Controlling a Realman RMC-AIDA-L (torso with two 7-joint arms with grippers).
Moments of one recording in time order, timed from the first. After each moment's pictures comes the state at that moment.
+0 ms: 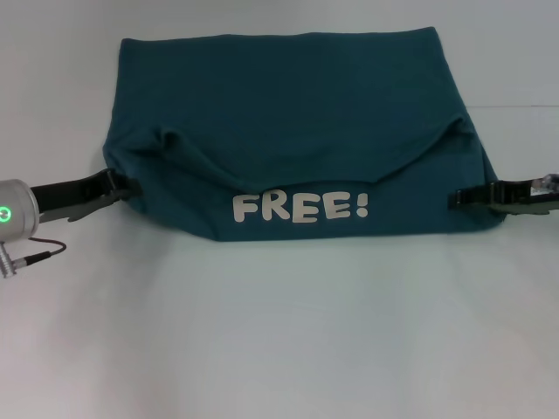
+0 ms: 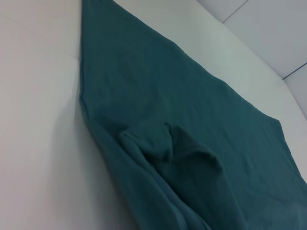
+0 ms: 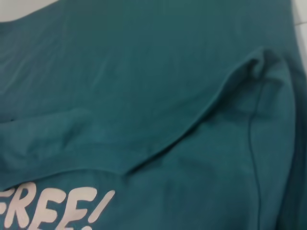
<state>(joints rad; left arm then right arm) -0.62 -2.07 0.61 0.63 2.17 1.03 -2.33 0.76 1.95 -0.73 -0.51 -2.43 -1.01 2.39</state>
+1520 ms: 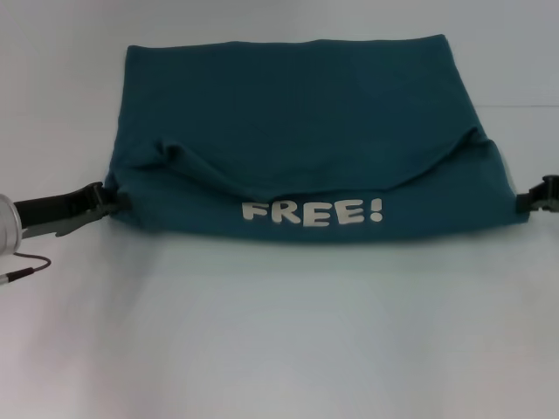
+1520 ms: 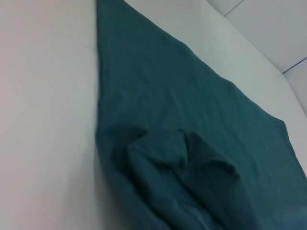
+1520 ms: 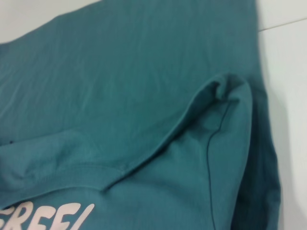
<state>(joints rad) -0.57 -2.06 0.61 0.65 2.17 1.09 -2.33 0.68 1.89 -0.68 -0.62 -2.41 -1.19 2.44</state>
